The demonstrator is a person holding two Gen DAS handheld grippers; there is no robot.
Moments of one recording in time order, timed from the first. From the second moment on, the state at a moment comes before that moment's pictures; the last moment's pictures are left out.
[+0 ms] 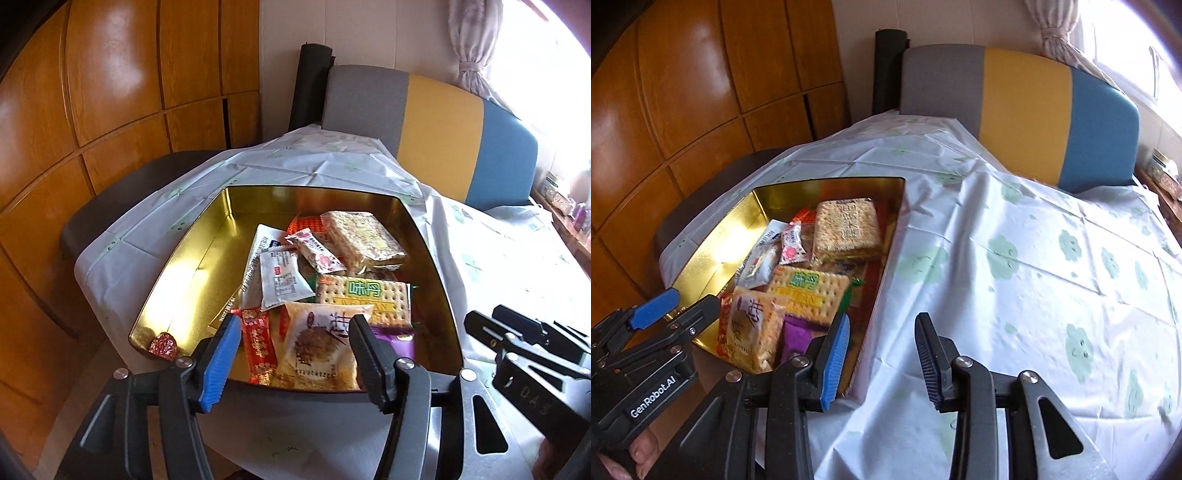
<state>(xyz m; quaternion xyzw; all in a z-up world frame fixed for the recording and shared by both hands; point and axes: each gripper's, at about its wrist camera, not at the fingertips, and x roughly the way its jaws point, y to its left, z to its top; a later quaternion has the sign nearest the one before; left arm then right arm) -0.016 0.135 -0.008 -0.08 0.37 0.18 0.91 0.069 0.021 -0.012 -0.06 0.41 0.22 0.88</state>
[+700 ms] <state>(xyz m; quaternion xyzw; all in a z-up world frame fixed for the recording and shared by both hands) -0.024 0.129 -0.002 -0.08 0.35 0.17 0.92 0.053 0.015 -0.011 -0.06 0.40 0.21 0.89</state>
